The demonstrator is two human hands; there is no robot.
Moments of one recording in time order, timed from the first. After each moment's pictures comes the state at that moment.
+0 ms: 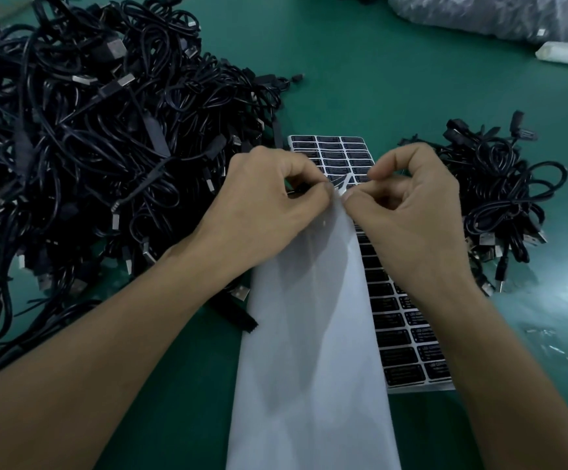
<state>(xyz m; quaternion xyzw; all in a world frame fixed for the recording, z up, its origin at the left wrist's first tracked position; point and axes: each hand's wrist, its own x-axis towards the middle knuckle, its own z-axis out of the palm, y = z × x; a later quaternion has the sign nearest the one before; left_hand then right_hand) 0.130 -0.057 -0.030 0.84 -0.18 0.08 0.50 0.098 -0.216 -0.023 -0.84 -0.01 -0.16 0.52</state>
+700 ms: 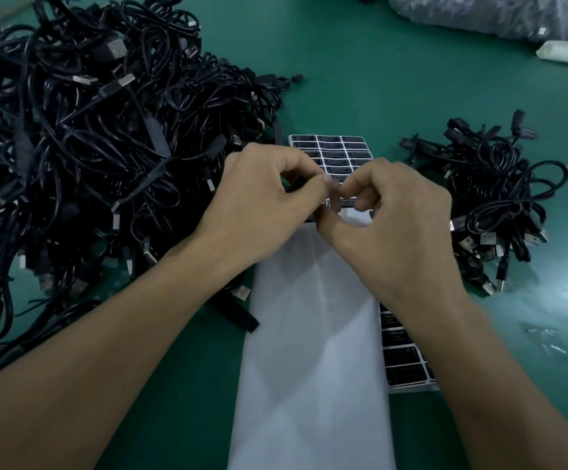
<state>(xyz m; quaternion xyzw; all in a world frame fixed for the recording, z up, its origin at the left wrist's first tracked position) 0.131 -0.058 -0.029 0.84 -0.15 0.08 0.52 0.097 -0.206 -0.029 -0.93 -0.04 -0.23 0.29</state>
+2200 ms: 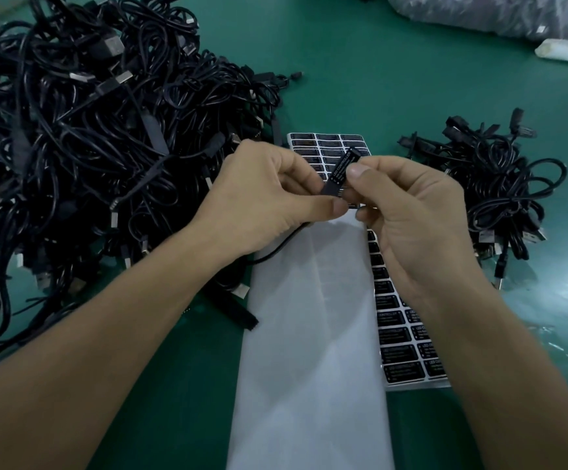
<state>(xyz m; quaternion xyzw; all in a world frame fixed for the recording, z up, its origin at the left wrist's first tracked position) 0.132 -0.053 -0.024 0.81 -0.10 -0.05 0.58 0.100 -0.211 -0.021 -0.69 0.05 -0.09 0.71</state>
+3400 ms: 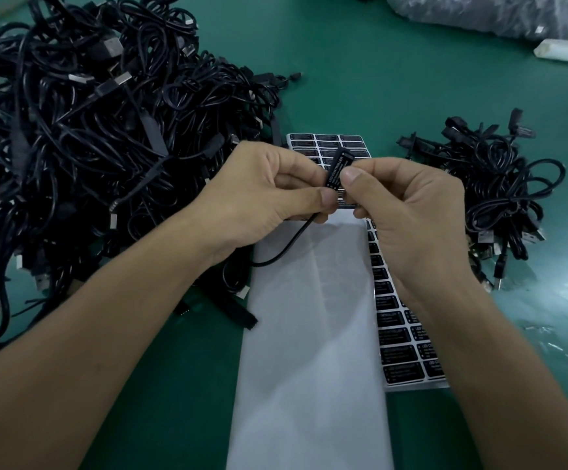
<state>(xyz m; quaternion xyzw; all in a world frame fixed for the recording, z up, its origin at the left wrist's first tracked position) 0.138 -0.047 -0.024 0.73 -0.14 -0.14 0.65 0.100 -0.208 -0.019 -0.76 0.02 -0.14 0.63</state>
